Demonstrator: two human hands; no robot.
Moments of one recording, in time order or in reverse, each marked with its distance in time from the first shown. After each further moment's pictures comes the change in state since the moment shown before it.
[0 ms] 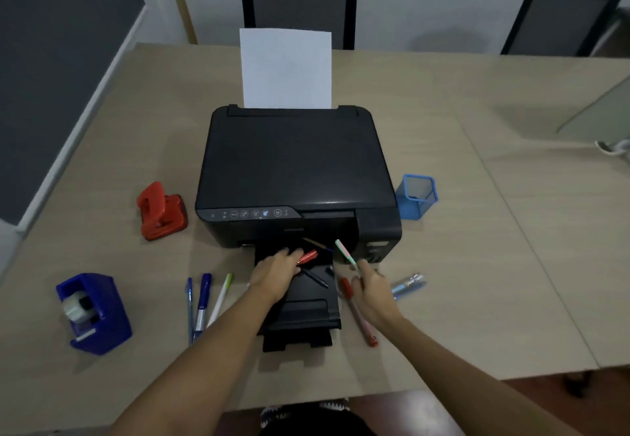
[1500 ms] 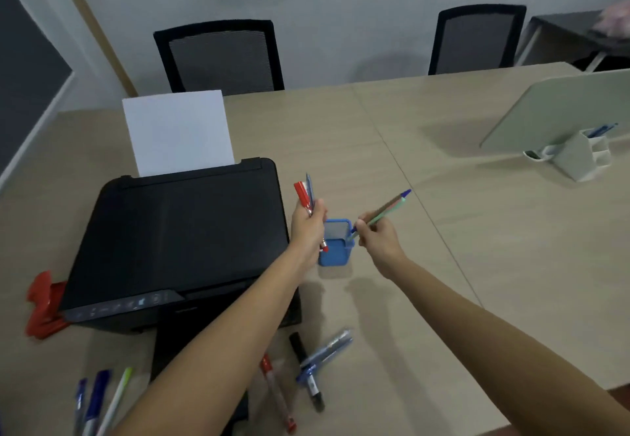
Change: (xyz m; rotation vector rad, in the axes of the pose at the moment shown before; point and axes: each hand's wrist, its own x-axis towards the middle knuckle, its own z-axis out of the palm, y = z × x) left_hand 0.145 0.257 -0.125 -1.523 0.300 -0.131; right_hand 0.149 0.085 -0.197 0.805 0.214 0.192
